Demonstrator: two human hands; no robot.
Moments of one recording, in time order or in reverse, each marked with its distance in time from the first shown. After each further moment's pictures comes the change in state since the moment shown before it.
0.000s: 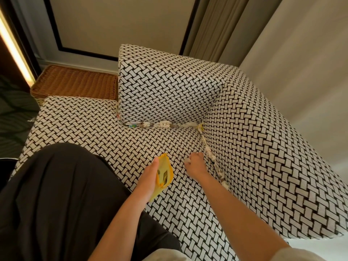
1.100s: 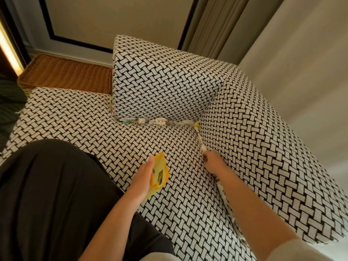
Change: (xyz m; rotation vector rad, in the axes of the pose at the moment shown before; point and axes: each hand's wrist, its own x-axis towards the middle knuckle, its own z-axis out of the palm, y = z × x) left_hand 0.010 -0.007 0.001 0.003 -0.011 -0.014; right_hand 0.026 0.052 -0.050 -0.234 -0.094 0.065
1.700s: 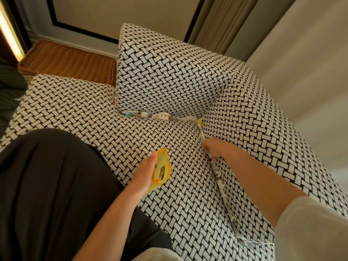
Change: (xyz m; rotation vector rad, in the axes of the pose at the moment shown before) left_hand 0.004 0.000 0.000 -0.040 -0.021 0.002; right_hand 0.043 -0.017 -0.035 -0.497 -0.270 -0.108
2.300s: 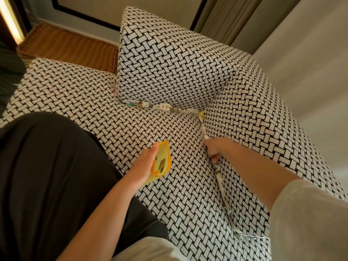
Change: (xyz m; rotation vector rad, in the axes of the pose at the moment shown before) left_hand 0.002 -0.003 -0.001 0.015 -0.032 -0.009; right_hand 0.006 -0.001 0.015 0.238 -0.208 0.100
